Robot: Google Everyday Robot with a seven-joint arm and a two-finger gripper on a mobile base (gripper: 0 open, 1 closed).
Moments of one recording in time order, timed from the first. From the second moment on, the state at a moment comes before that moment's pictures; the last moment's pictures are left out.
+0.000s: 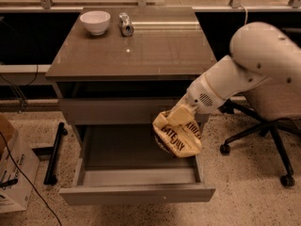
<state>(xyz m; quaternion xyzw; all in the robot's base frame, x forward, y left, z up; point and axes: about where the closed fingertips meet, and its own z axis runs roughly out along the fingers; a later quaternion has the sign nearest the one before) 0.503 -0.076 0.810 -0.50 0.81 0.26 0.20</state>
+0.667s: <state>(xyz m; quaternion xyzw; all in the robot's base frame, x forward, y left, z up) 0.527 -0.053 0.680 -0.48 0.81 0.30 0.14</state>
